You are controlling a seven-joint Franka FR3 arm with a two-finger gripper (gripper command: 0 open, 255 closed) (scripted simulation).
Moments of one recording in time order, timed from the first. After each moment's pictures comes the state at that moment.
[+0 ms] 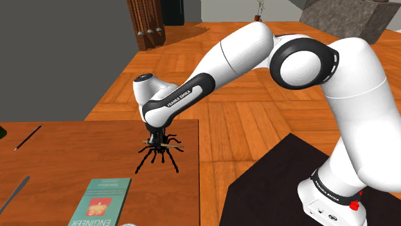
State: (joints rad) arm 0.38 0.71 0.25 -1.56 -0.14 2.22 -0.02
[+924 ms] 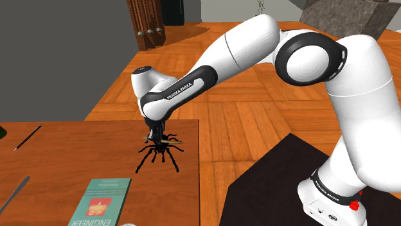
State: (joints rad) arm 0.37 0.67 0.26 -1.56 -0.13 2.17 -0.03
